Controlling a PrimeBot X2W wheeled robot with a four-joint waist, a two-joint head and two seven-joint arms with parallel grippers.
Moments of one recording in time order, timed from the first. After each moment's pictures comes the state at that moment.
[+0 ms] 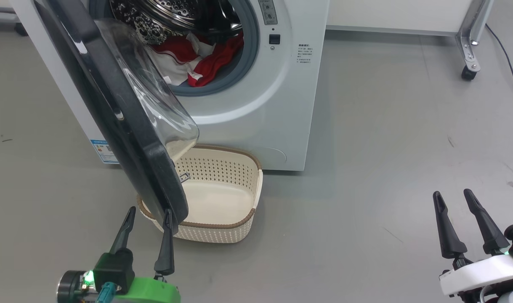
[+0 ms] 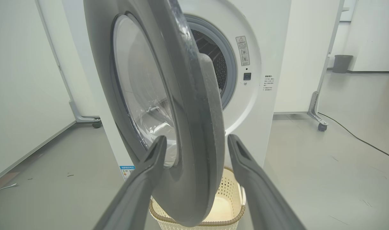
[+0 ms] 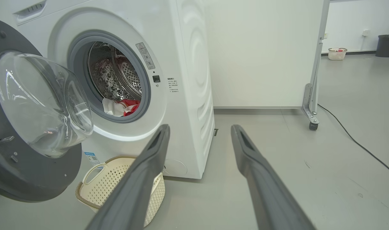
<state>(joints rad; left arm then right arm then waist) 0.02 0.04 -0.25 0.12 -0.26 0.12 -0.25 0.11 -0.35 0.20 0.03 0.60 0.10 -0.26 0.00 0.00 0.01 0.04</state>
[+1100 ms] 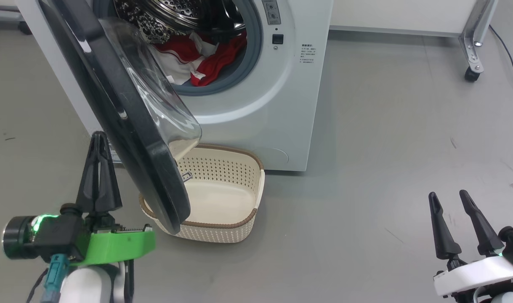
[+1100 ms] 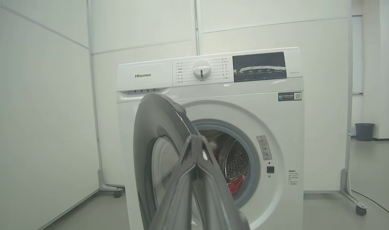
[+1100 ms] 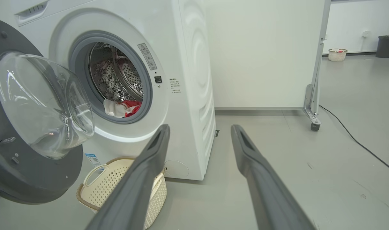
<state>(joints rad) -0.09 0.04 -0.15 -0.11 -0.22 0.12 -0.25 0.11 -0.30 0.17 0.04 0.55 0.11 -0.26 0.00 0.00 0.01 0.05</state>
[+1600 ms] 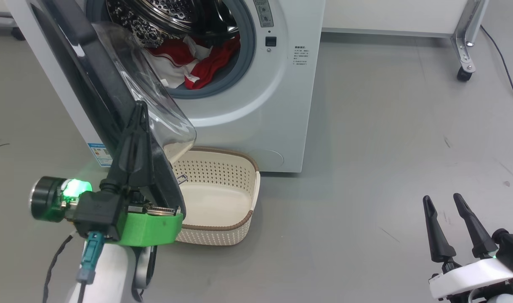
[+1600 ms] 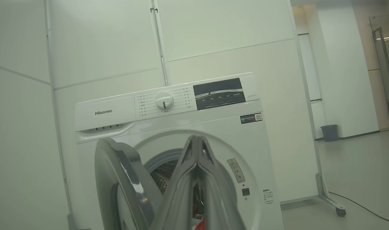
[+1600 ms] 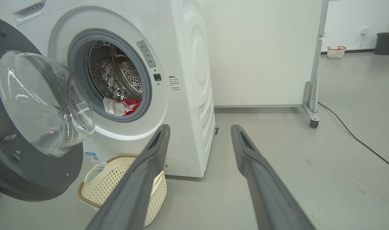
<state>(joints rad) -0.23 0.04 -0.24 -0.11 -0.14 0.12 -0.26 0.11 -0.29 0.18 0.06 0.54 0.12 -0.26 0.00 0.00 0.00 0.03</state>
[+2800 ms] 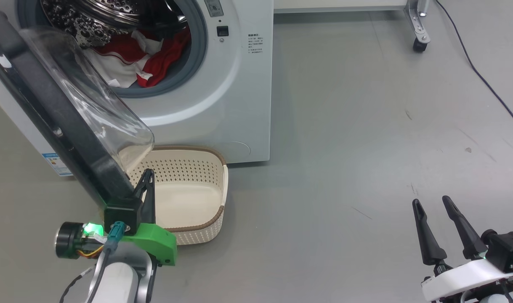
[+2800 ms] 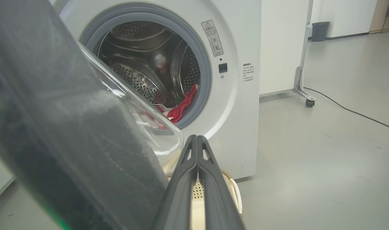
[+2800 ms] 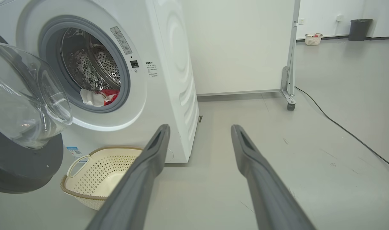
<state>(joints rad) -0.22 0.04 -0.25 0.29 -0.18 0.12 -0.12 0.10 -0.29 0.23 0.07 0.54 0.12 -0.26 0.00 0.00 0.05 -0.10</state>
